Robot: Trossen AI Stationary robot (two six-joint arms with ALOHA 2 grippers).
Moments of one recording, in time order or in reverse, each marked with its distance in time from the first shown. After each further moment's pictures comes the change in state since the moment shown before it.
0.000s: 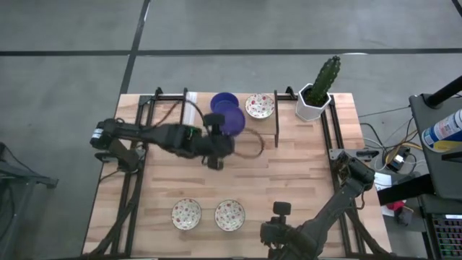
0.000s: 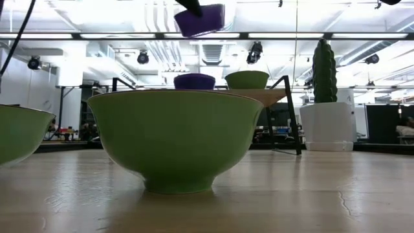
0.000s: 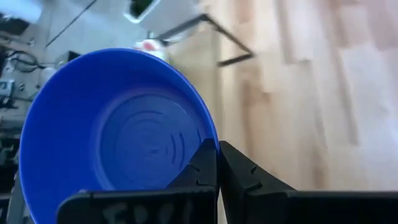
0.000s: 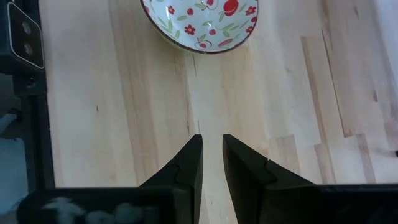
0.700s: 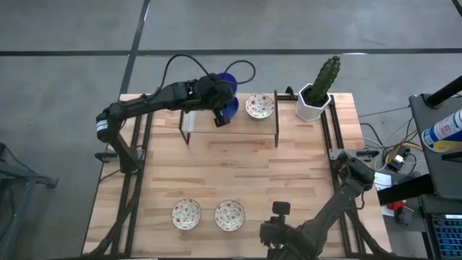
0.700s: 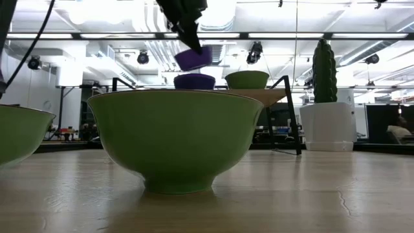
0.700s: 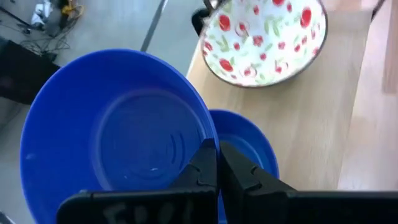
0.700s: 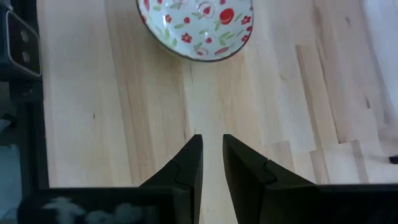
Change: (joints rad) left arm 0.449 0.017 -0.013 0.133 0.295 -0.025; right arm 0.000 0.000 -0.001 0.007 0.033 -0.010
